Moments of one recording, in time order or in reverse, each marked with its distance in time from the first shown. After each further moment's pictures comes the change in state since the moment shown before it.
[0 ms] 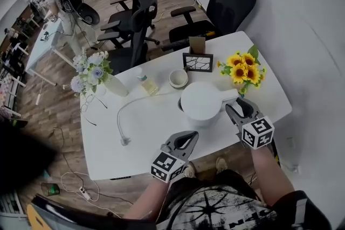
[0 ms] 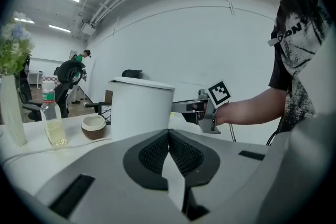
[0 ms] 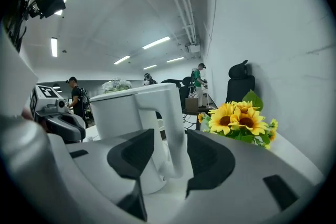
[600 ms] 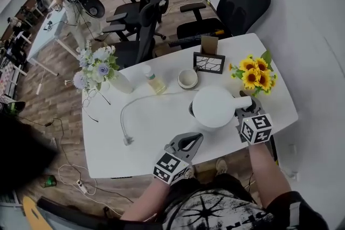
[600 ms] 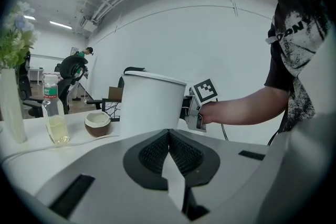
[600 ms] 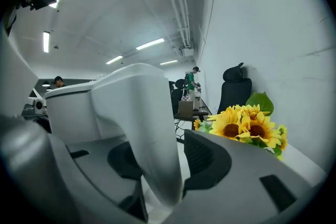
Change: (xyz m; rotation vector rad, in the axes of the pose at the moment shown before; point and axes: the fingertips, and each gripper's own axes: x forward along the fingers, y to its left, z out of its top) left arm 0.000 0.023 -0.009 -0.024 0.017 -0.007; right arm 0.056 -0.017 0.011 -0.002 -0.032 -0.098
